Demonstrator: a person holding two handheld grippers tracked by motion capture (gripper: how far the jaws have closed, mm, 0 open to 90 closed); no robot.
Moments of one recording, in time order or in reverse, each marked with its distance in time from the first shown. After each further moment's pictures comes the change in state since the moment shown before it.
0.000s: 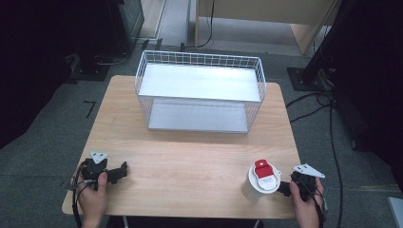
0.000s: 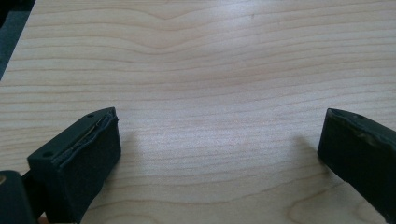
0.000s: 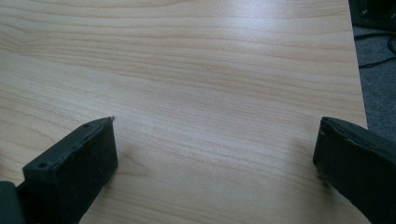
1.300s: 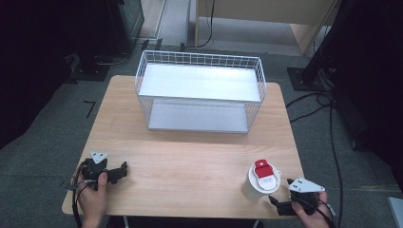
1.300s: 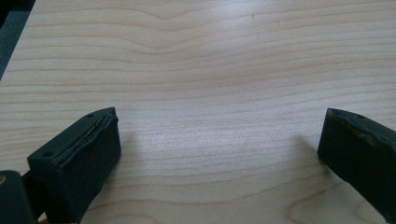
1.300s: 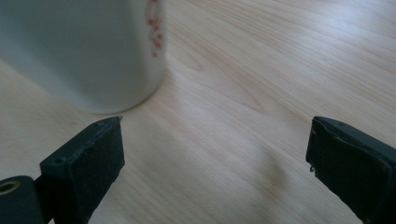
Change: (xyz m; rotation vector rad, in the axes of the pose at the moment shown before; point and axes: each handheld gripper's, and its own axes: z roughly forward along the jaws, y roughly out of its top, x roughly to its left) left arm 0.000 0.000 0.000 0.000 0.000 0.000; right arm 0.020 -0.016 -0.044 0.037 0.269 -0.324
